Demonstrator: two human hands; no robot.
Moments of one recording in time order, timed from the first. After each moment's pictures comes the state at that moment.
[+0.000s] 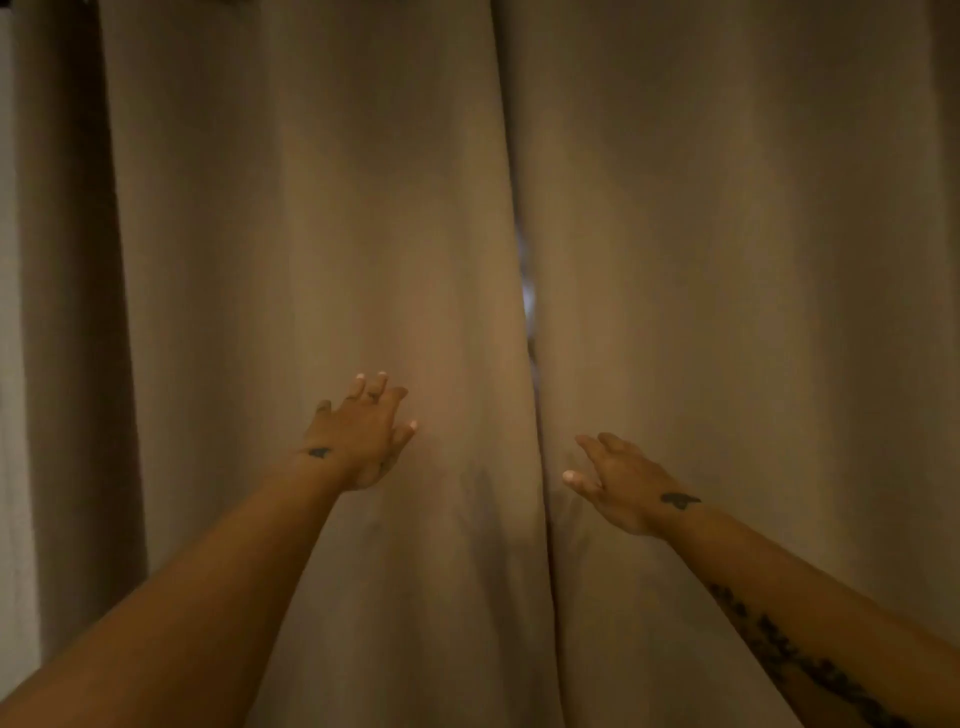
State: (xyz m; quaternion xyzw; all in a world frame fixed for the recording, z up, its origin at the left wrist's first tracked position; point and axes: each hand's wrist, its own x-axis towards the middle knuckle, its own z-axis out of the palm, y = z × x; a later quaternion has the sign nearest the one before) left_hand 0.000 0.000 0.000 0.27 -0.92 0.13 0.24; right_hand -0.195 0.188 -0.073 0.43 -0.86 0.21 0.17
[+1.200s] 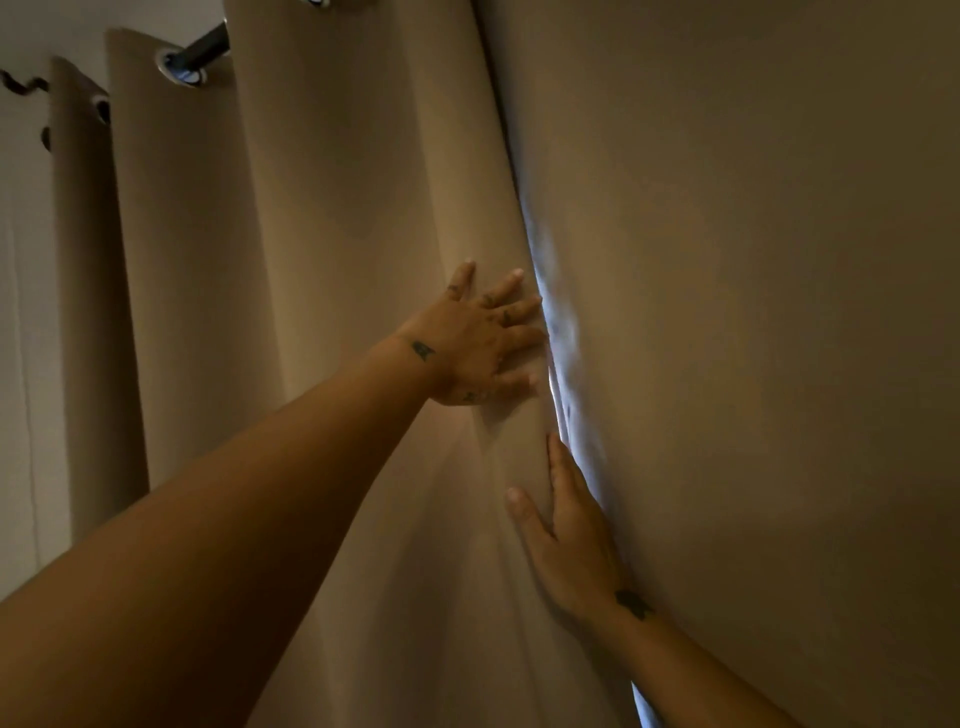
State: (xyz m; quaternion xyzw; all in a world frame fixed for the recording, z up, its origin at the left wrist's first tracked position) left_hand -0.181 -0.005 0.141 0.18 -0.81 0.54 0.12; right_hand -0.273 0.010 -0.053 0.53 -0.53 0.65 0.16
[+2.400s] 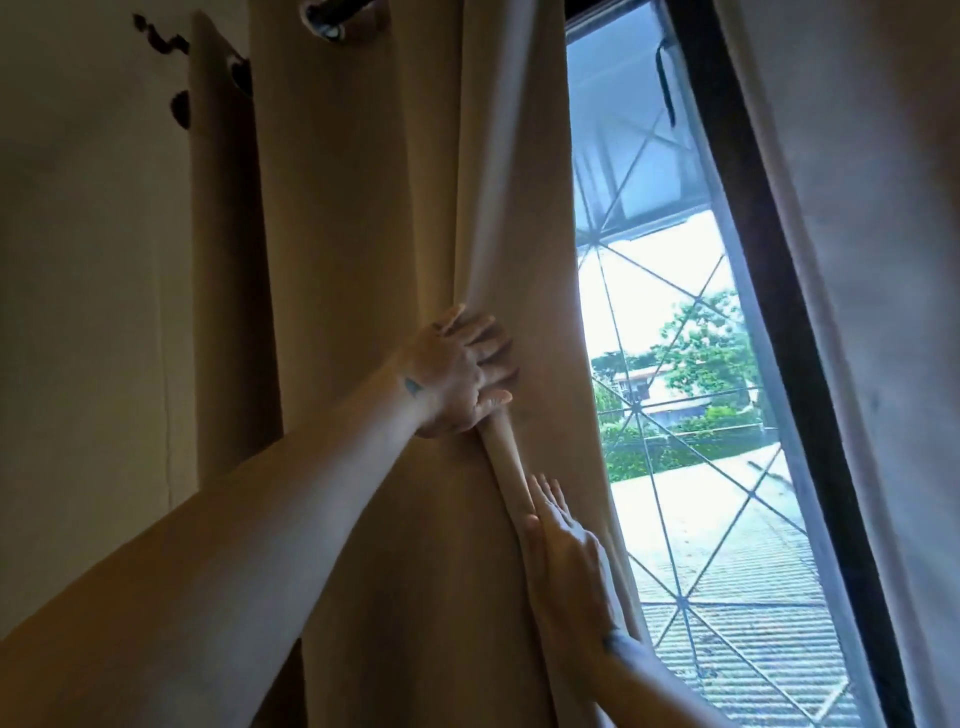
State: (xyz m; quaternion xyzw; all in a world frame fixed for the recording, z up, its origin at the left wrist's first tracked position) left_hand -0.045 -0.196 0.145 0.25 -0.80 0.53 0.13; right_hand -0.141 -0.166 -0.043 0.53 -0.50 0.63 0.28
